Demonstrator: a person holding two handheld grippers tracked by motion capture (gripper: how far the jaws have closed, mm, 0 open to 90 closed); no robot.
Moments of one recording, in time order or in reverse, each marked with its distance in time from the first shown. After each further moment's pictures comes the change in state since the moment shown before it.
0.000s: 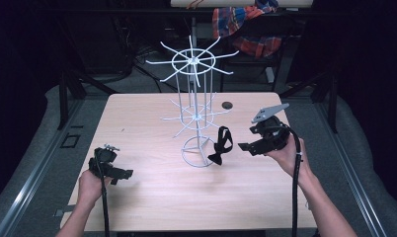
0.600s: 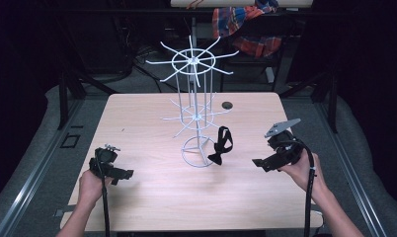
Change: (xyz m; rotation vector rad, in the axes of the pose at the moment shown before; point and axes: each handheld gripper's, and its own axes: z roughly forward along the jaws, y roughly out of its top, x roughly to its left) left arm -0.002 0.000 0.000 0.002 0.002 0.001; right arm -0.002 -0.051 -0.005 0.116 -0.047 0.061
